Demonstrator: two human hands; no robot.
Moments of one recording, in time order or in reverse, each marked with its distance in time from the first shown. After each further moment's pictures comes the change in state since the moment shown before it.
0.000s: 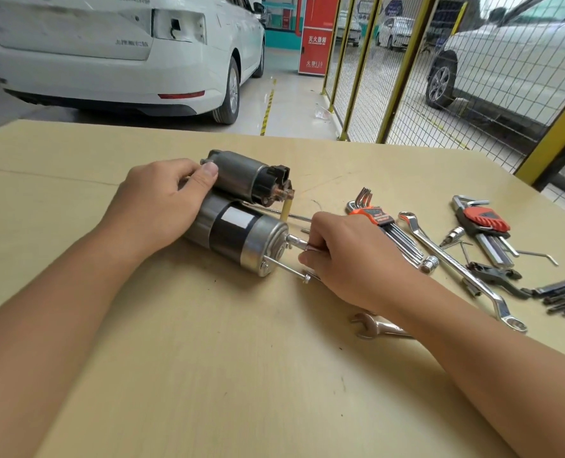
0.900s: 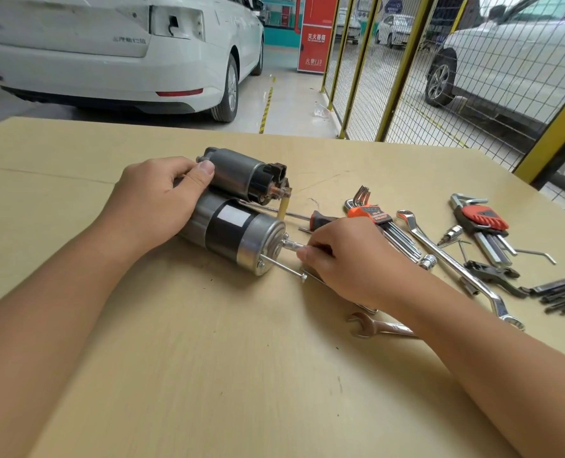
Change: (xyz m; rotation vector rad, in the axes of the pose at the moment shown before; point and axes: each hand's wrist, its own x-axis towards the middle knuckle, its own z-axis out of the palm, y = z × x) left_hand 0.003 -0.005 0.005 -0.082 0.014 0.039; right_hand 0.000 0.000 -0.008 0.006 -0.121 0.031
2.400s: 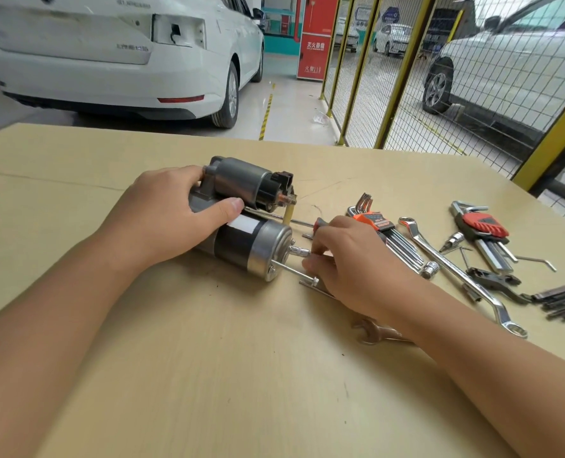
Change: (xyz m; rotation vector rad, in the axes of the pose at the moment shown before) left_hand -0.006 0.012 -0.010 0.165 -0.091 0.030; right_hand 0.002 0.007 0.012 -0.031 0.112 -0.075
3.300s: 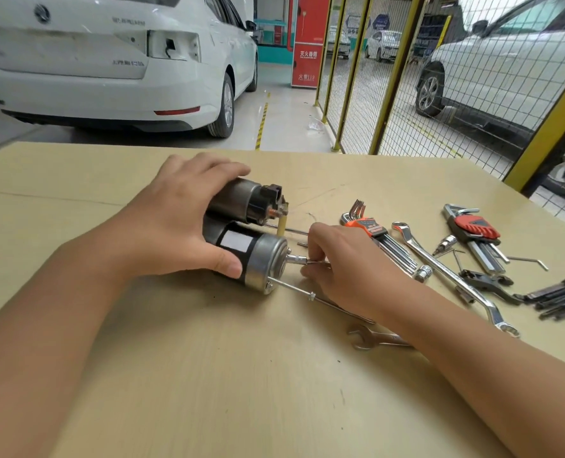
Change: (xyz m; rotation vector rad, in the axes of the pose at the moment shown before) left_hand 0.005 0.022 -0.020 0.123 -0.224 0.347; right_hand 0.000 0.001 -0.008 0.039 0.012 -0.032
